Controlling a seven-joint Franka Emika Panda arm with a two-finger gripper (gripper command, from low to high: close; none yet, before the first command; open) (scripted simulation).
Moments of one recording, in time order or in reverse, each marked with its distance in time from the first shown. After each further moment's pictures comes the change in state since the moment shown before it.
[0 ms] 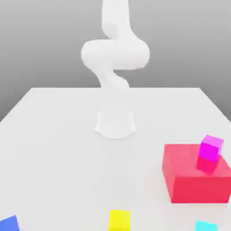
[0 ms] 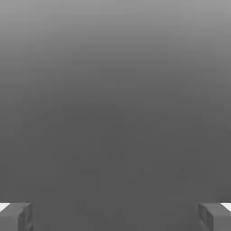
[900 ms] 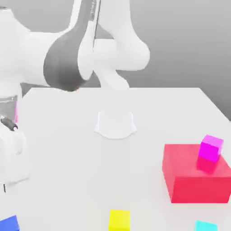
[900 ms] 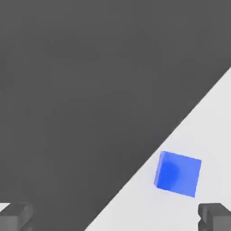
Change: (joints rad) arm -0.253 0.987 -0.116 0.137 0.061 0.220 0.419
